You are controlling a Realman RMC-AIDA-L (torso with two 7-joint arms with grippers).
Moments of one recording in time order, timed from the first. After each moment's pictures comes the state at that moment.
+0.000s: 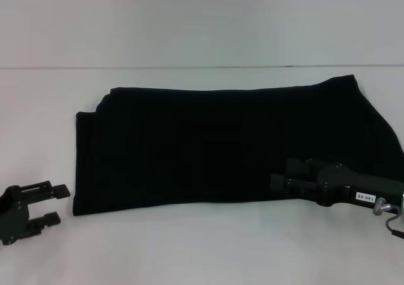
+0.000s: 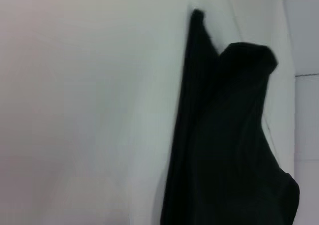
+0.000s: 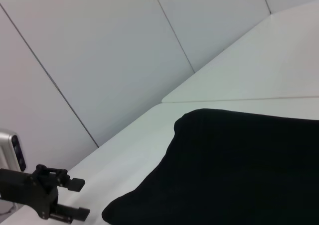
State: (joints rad) left arm -0.37 -1.93 0.45 0.52 2.17 1.50 -2.53; right arm 0.52 2.02 -0.84 -0.35 -1.74 -1.38 1.40
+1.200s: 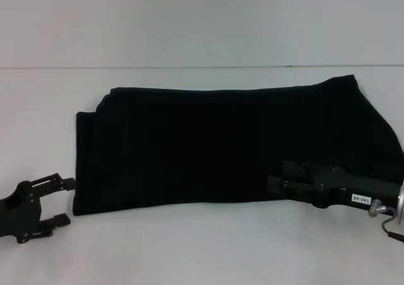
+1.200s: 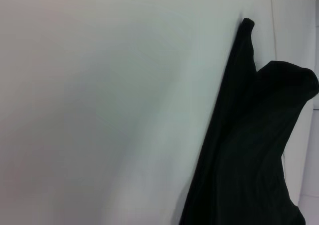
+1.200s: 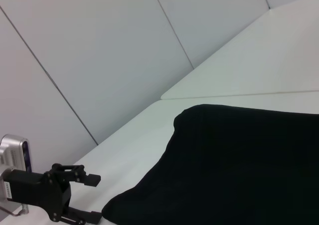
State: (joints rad) left arm -0.40 -1.94 0.45 0.44 2.17 1.41 -2.64; right arm 0.52 2.03 -0.85 -0.35 -1.74 -1.37 1.41
